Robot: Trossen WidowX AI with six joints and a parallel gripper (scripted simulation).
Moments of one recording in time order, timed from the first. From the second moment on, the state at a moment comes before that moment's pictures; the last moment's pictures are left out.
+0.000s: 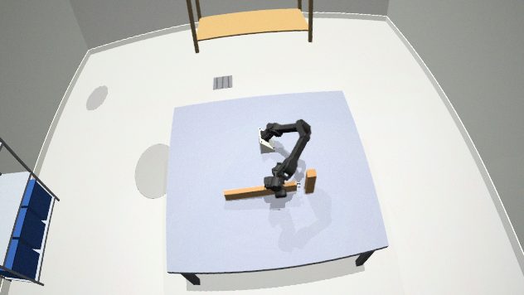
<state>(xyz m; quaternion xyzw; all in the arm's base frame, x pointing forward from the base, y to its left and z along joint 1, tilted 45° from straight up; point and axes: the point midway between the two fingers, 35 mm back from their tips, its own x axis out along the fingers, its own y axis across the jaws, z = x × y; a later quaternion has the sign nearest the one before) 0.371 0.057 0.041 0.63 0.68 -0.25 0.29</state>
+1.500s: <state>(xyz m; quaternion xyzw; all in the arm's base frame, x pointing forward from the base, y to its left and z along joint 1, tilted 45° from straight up) 0.371 0.061 0.045 0.63 0.68 -0.25 0.29</state>
